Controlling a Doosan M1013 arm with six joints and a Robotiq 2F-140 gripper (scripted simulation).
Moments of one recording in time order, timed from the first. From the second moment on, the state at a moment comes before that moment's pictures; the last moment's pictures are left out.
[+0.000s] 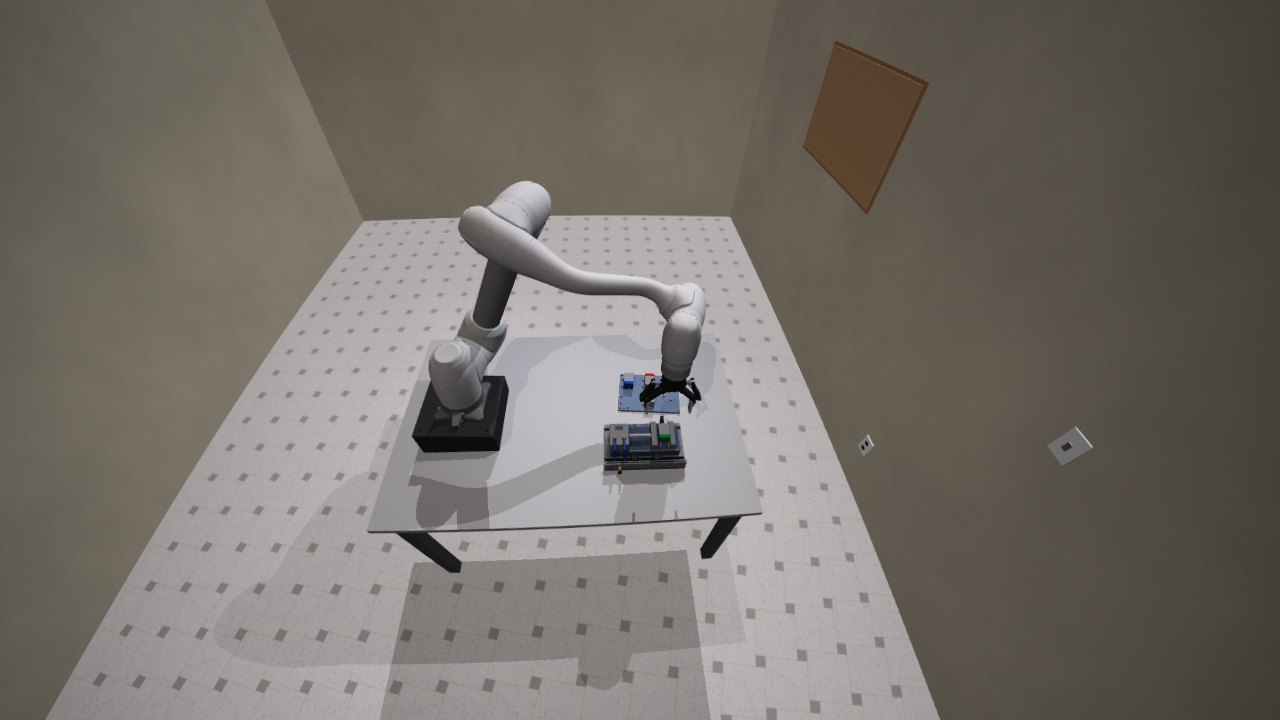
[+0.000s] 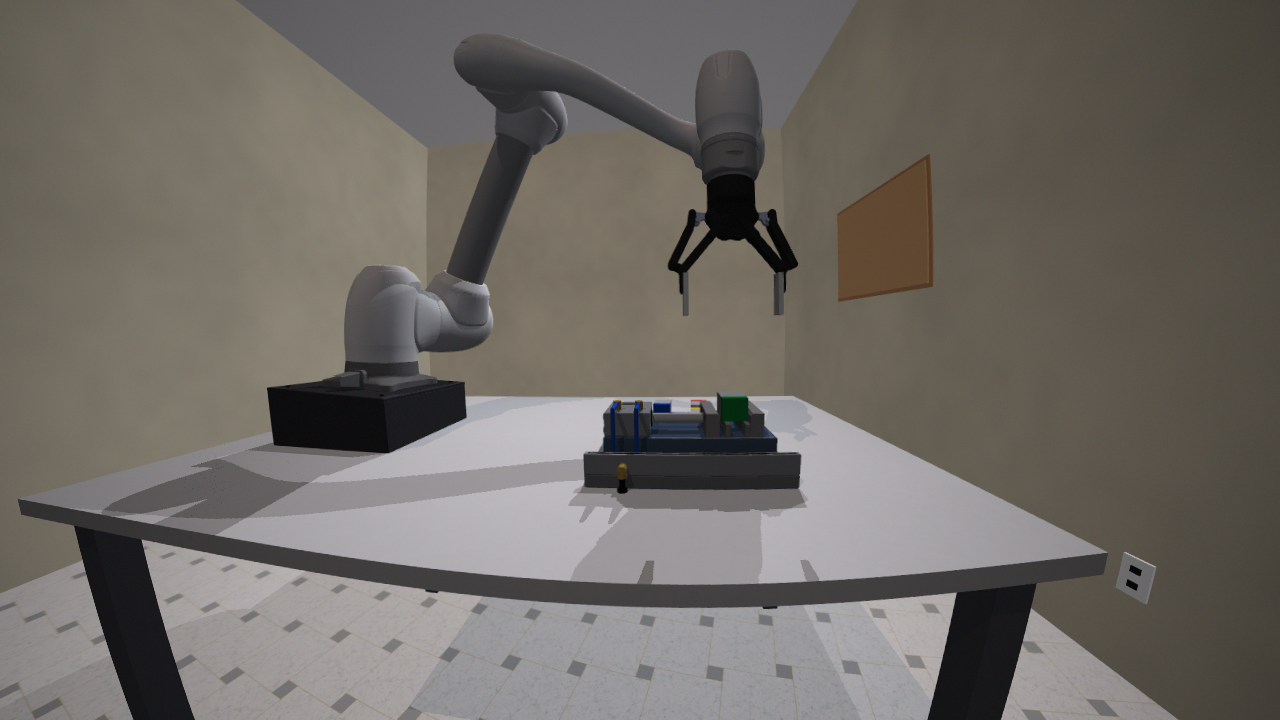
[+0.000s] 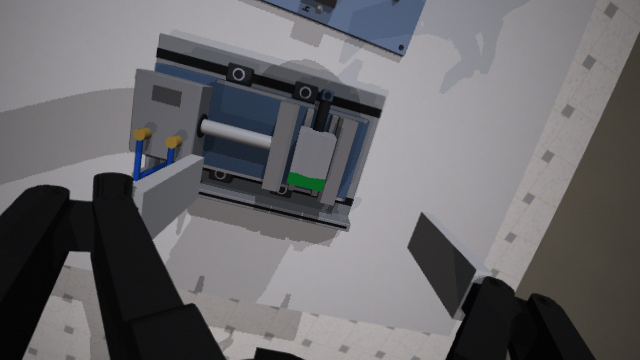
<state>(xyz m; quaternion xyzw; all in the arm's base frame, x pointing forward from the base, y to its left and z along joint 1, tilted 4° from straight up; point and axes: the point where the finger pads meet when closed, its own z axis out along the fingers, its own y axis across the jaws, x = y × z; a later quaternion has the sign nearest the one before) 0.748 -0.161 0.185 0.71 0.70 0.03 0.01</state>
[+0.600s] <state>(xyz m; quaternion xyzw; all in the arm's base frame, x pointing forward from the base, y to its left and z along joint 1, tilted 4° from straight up) 0.749 -0.161 0.175 0.71 0.70 0.03 0.01</state>
